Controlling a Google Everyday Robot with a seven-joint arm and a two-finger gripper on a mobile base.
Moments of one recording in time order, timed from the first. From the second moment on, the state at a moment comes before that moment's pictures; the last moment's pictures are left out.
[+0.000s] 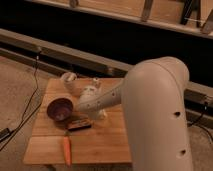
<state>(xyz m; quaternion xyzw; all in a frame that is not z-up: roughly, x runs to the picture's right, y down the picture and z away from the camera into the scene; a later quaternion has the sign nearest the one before) -0.049 0.188 0.854 -0.18 0.19 0.57 0.78</state>
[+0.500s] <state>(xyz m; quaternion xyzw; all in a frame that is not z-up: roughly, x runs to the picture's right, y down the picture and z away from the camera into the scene) -0.070 0.193 0.858 -0.20 0.19 0.56 0.78</state>
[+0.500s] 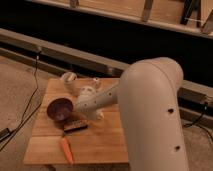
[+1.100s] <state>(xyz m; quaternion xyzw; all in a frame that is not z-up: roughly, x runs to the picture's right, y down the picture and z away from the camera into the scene) -0.097 0.193 0.853 -0.22 0.17 0.55 0.79</state>
